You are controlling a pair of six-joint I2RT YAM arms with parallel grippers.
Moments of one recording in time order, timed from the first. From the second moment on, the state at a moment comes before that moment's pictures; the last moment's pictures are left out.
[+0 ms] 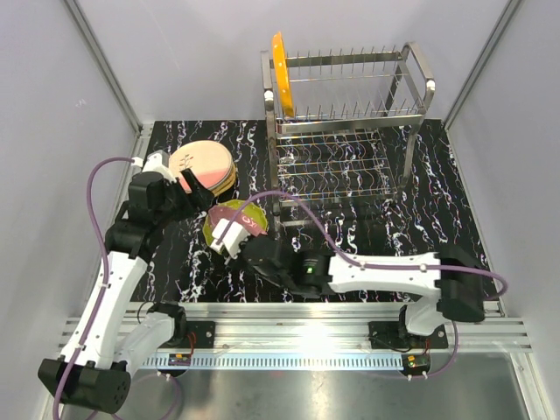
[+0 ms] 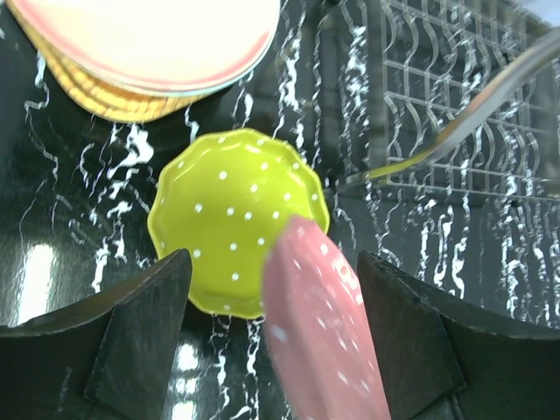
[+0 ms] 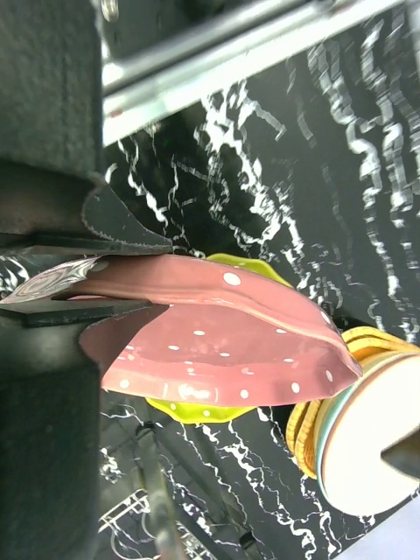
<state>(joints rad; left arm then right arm) -0.17 0.89 0.96 -0.61 0.05 -0.52 1.37 1.60 1.20 0.01 0.42 -0.12</state>
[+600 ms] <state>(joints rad) -0.17 0.85 0.92 -0.45 0.22 -0.43 1.37 1.13 1.18 -0.27 0.32 0.02</state>
